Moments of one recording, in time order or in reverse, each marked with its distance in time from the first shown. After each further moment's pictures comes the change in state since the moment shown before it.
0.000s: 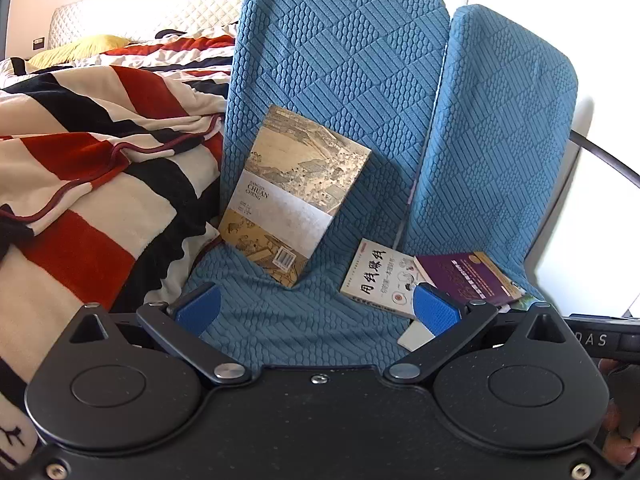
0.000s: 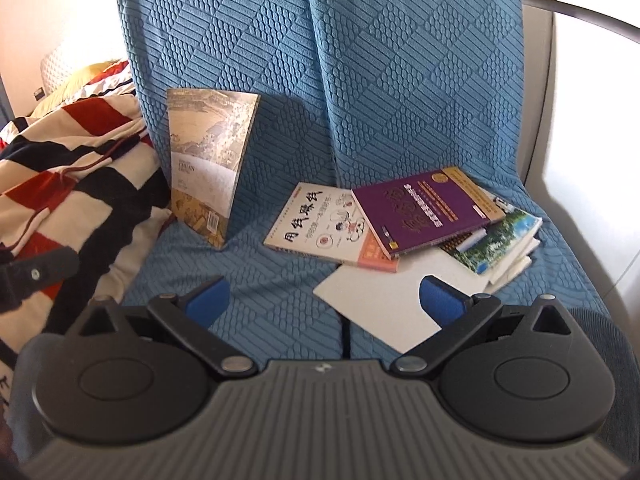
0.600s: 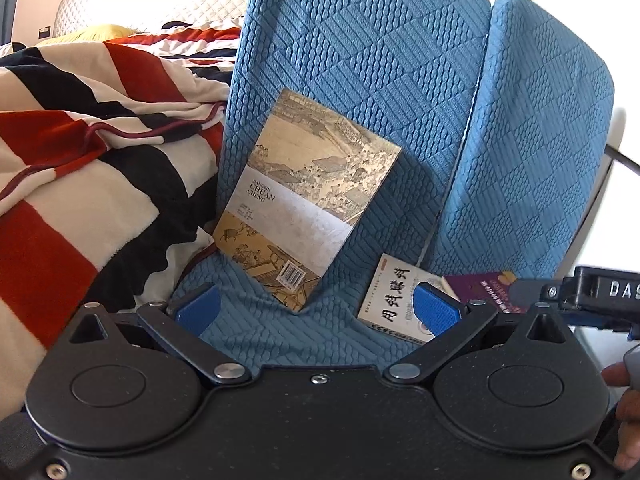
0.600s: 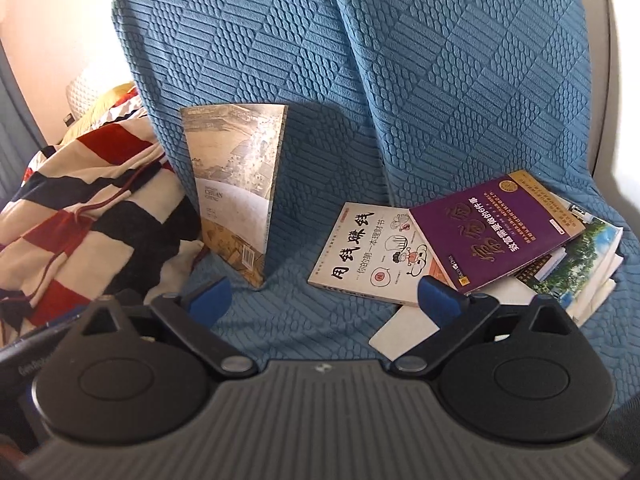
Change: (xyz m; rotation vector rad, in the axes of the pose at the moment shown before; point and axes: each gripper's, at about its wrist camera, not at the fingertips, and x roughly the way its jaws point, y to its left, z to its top) left arm 0.096 0.018 0.000 -0.029 -0.020 0.013; right arm 0.081 -0.001 0.039 0.080 0.011 0.168
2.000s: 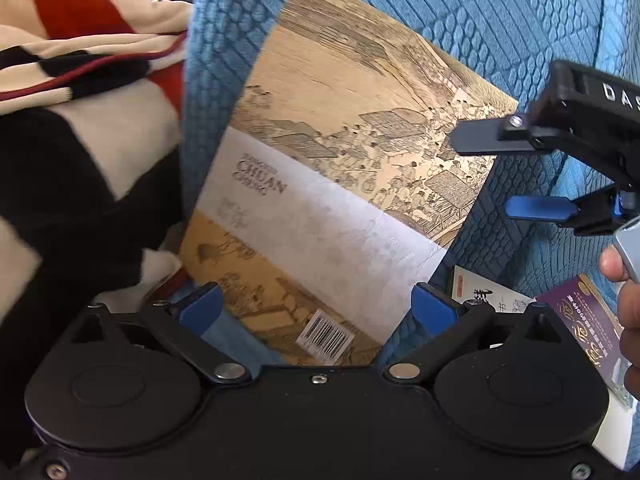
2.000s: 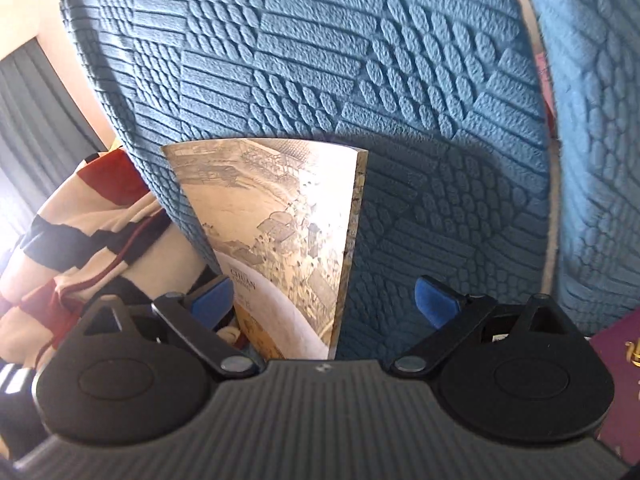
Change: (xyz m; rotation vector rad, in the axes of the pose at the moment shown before) left arm 0.215 0.038 0.036 0.020 0.137 -0.022; right arm 0.214 0.027 0.108 0.002 0.061 0.276
